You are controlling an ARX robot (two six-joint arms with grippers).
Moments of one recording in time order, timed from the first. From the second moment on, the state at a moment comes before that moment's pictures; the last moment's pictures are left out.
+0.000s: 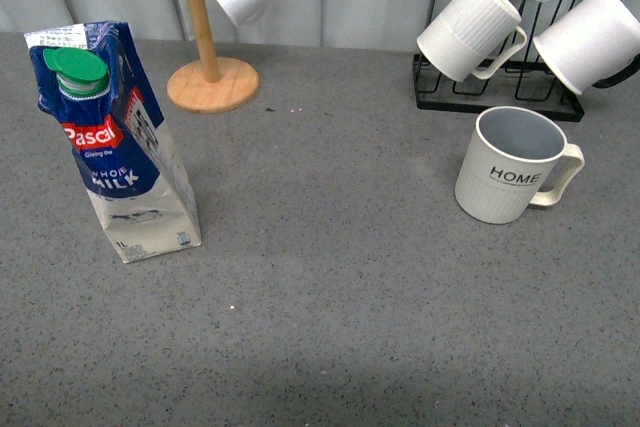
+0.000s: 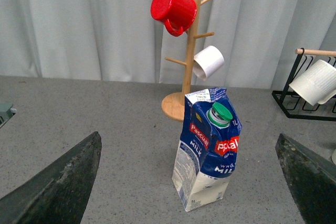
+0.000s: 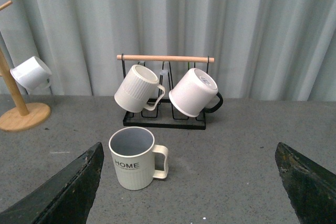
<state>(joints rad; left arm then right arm) 0.00 0.00 0.02 0.00 0.00 0.00 0.00 0.00 0.00 0.00 0.00 0.00</state>
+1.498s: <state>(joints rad) 0.00 0.00 0.02 0.00 0.00 0.00 0.00 0.00 0.00 0.00 0.00 0.00</state>
